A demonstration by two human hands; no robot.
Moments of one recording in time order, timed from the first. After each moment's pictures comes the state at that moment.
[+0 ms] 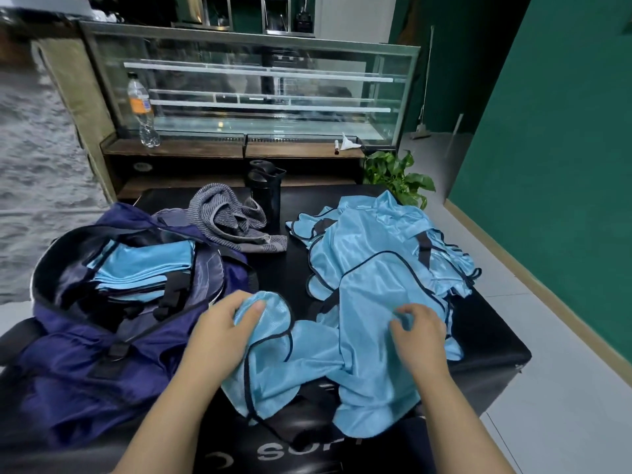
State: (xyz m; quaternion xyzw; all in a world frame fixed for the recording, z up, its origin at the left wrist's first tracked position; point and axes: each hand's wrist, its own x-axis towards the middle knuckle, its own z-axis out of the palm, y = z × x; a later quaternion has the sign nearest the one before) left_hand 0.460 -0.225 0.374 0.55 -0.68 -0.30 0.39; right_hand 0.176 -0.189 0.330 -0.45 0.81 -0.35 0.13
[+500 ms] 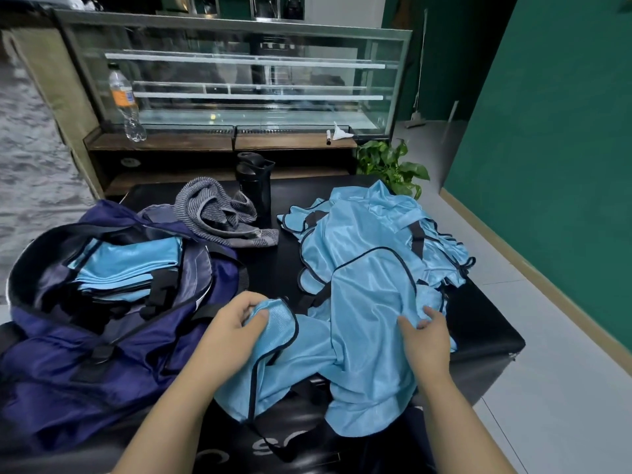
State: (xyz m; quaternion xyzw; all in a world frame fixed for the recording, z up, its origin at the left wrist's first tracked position) left_hand 0.438 -0.227 0.365 0.48 -0.65 -0.45 0.38; right_hand 0.167 -0.180 0.323 -0.26 0.78 -0.51 0.24
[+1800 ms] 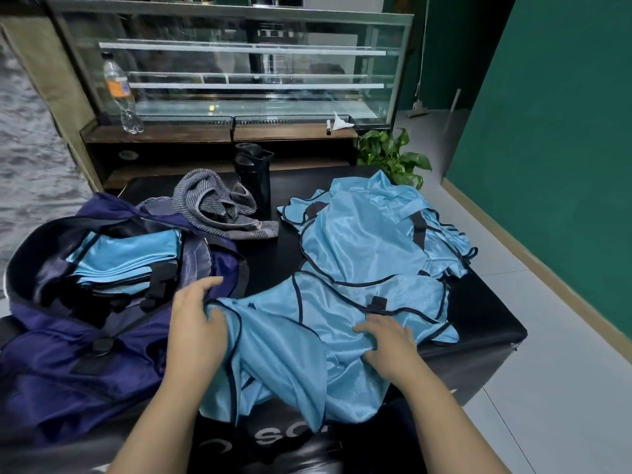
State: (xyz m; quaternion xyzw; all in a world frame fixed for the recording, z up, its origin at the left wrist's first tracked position) left_hand 0.456 -0.225 0.360 0.63 -0.61 -0.22 0.42; right_hand 0.183 -0.182 0.300 -0.61 0.75 -0.10 0.22
